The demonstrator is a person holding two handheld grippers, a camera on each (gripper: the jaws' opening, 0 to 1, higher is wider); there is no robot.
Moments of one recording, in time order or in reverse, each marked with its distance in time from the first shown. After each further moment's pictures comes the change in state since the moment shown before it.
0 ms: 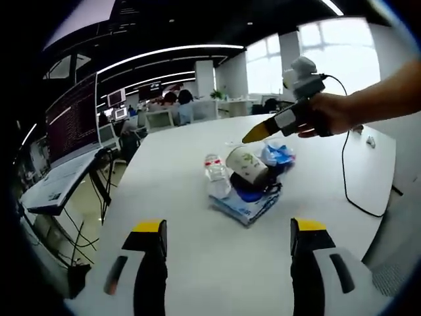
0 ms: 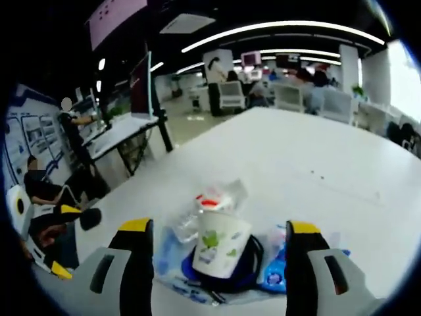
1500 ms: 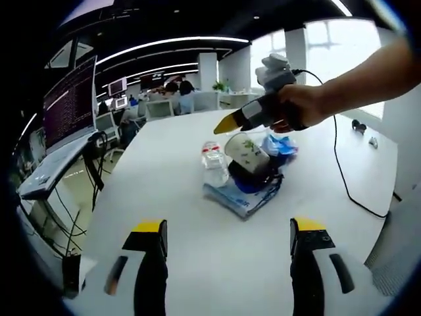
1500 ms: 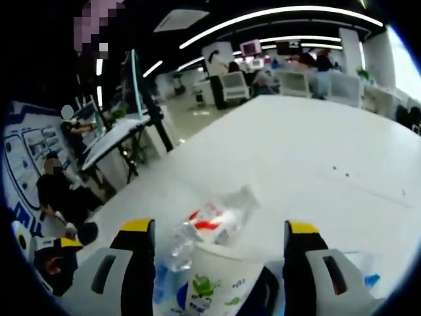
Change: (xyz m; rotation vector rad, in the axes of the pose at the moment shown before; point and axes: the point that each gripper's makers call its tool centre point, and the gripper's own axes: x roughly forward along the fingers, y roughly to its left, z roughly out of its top) left arm 0.022 -0.004 -0.022 -0.048 0.044 -0.004; right arm 0.068 -0.006 0.006 0.073 0.050 0.071
